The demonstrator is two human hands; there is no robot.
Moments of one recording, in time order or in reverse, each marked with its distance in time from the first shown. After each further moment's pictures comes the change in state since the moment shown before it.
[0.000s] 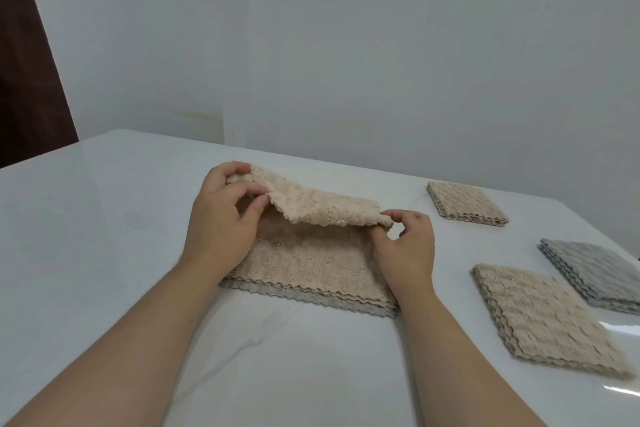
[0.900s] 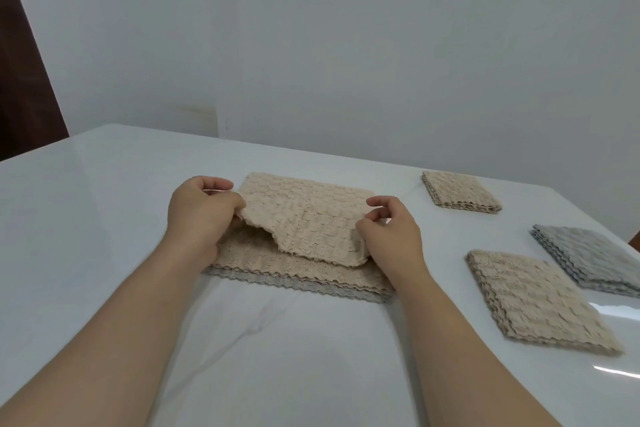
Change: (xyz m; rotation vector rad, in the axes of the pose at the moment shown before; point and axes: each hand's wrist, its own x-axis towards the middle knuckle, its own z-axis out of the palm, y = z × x) left_hand 0.010 0.016 -0.013 -0.433 0.023 -0.806; right_hand -0.009 -0.023 -0.010 0.116 -0.217 0.176
